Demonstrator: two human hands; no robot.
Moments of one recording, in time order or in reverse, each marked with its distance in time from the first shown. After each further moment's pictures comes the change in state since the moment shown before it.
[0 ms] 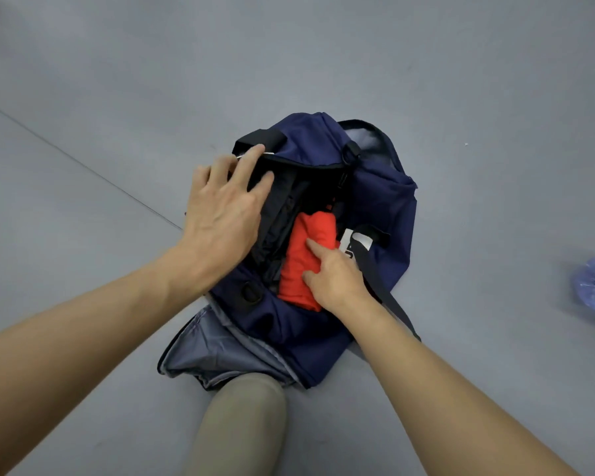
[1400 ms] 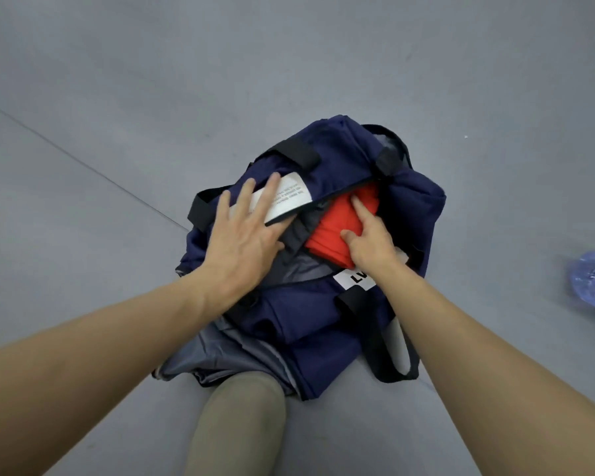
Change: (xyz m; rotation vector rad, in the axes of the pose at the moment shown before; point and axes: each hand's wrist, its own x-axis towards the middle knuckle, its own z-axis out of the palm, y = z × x) left_hand -0.024 0.029 0.053 -0.121 -0.202 0.099; right_hand 0.047 0.035 -0.032 0.294 0.195 0.094
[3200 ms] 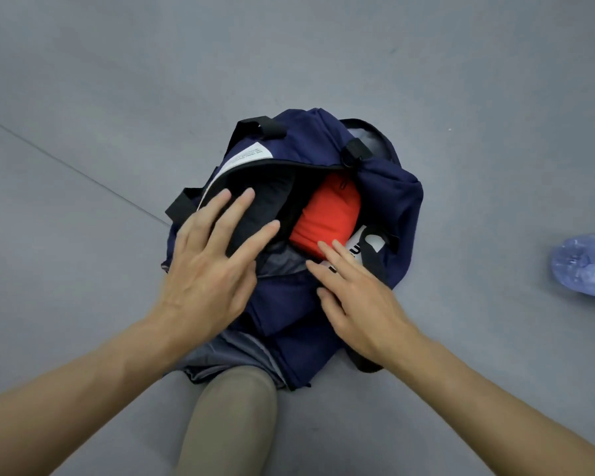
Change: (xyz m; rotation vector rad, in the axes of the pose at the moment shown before) left_hand -0.064 -0.003 -0.031 -0.310 0.371 0.113; right_hand -0.108 0.025 -0.012 -0.550 -0.104 -0.630
